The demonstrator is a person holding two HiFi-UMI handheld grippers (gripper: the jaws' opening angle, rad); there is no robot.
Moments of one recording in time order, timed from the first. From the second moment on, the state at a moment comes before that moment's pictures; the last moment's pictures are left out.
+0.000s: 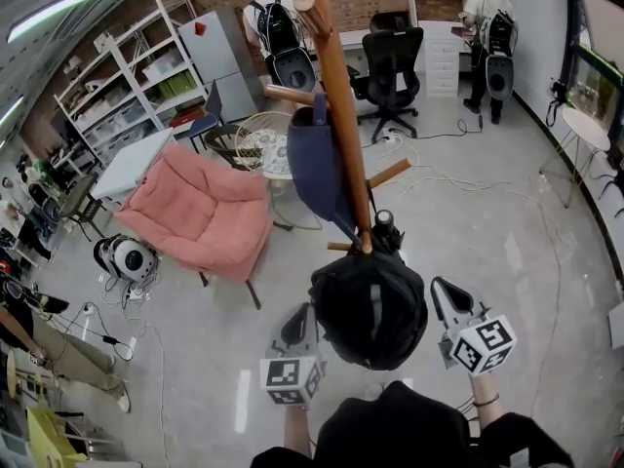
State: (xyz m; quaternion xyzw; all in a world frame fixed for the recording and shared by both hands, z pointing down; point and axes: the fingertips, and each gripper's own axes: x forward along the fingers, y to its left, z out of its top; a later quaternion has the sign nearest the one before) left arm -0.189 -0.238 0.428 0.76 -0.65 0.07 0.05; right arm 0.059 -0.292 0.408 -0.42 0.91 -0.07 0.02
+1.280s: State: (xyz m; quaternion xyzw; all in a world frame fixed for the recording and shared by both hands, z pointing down) left arm -0.192 -0.237 0.406 0.76 -0.64 0.07 0.02; right arm 0.082 -0.299 0.377 -0.41 0.91 -0.04 0.02
